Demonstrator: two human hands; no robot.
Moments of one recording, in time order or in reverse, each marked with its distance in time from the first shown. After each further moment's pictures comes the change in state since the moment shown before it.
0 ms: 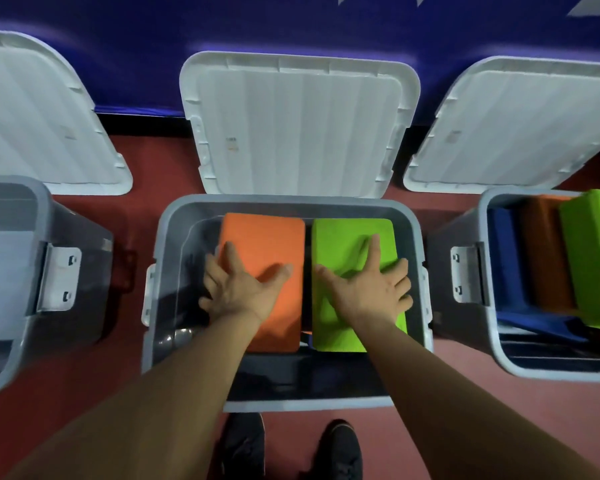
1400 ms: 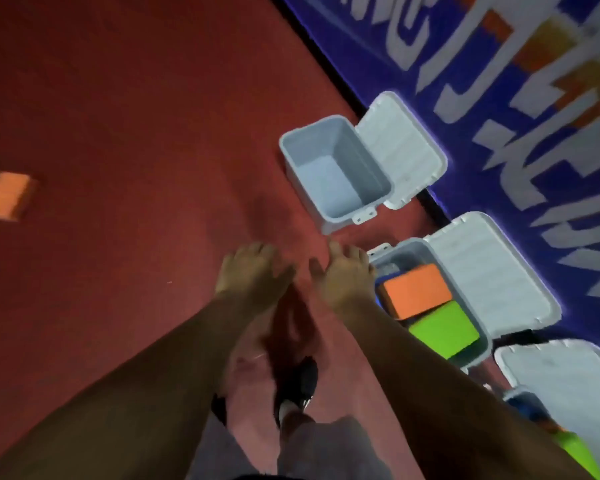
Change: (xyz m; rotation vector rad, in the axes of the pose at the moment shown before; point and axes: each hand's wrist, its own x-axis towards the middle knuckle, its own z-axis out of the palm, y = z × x) left_hand -0.694 -0.202 -0.310 -0.066 0.484 -0.318; right_hand -0.598 -0.007 -0.184 -0.593 -0.243 -1.392
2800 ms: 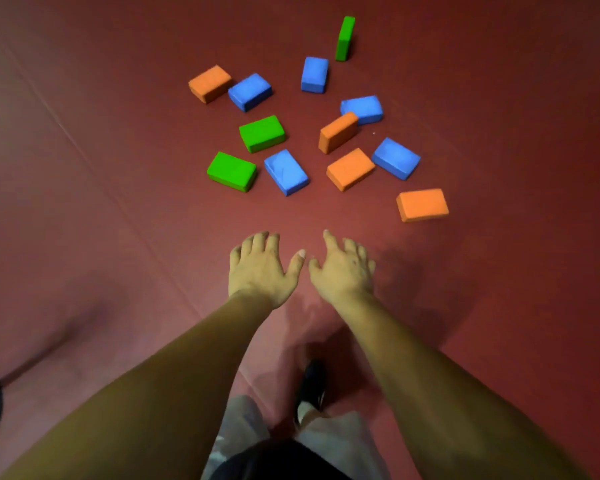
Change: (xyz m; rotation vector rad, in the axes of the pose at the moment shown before) left_hand -0.373 -0.841 -0.069 -0.454 0.425 -1.305; right_hand -0.305 -0.887 0.415 -0.512 -0.436 -1.164
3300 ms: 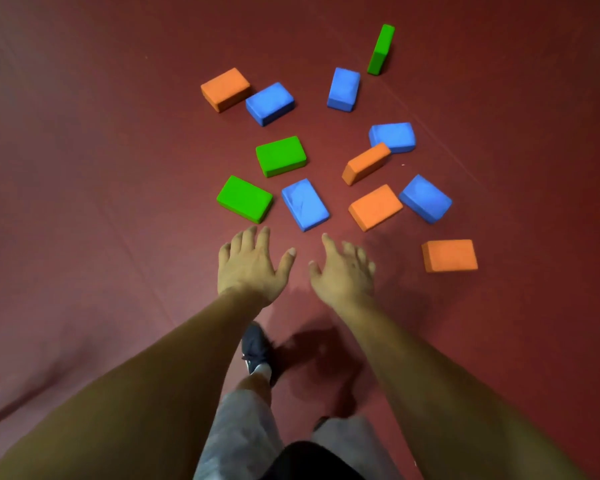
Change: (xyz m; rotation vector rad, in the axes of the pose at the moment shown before) left_hand 0.286 -0.111 -0.063 0.004 -0.042 -0.087; right_hand 0.260 -0.163 -0.019 -0.106 -0.079 -0.051
